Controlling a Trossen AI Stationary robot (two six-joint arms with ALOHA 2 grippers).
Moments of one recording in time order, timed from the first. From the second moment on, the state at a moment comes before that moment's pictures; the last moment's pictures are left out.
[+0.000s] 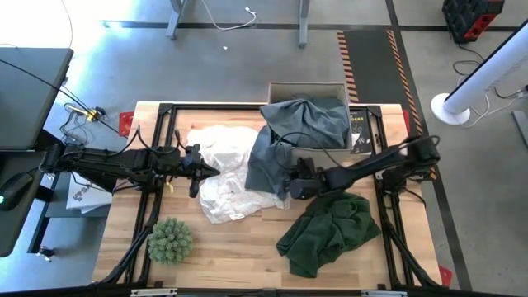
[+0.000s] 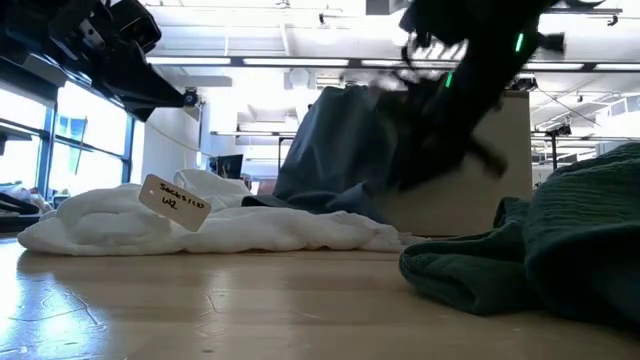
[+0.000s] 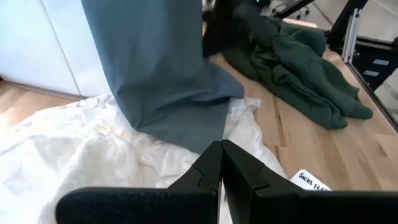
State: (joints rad) left arm -0.01 0.63 0.34 -0.12 -0.07 -0.17; right arm 0.19 1.69 0.90 -0.25 0.62 1.31
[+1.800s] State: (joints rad) left arm -0.01 0.63 0.34 -0.10 -0.08 -0.15; right arm -0.31 1.60 1.60 -1.49 0.44 1.01
